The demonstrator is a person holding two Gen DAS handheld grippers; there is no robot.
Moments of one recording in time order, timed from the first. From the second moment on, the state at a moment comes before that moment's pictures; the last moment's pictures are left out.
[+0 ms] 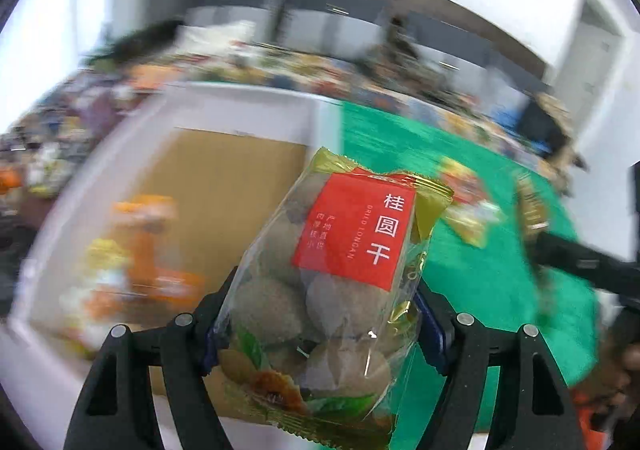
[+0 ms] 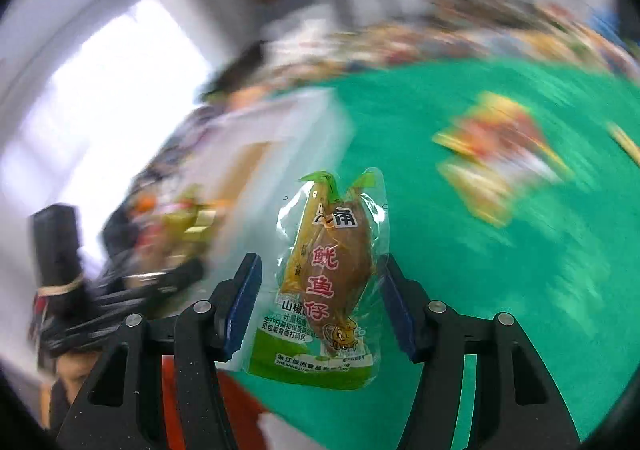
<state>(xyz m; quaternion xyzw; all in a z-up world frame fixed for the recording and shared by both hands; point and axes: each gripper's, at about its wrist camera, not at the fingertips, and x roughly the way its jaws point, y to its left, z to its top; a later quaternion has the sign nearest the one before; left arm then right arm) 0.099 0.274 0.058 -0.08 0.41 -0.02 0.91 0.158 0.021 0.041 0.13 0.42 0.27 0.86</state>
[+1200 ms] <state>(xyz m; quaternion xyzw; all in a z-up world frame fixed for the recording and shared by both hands) 0.130 0.048 -0.072 0.05 0.49 -0.13 0.86 0.138 -0.128 -0.088 -0.03 0.46 -0.05 0.89</state>
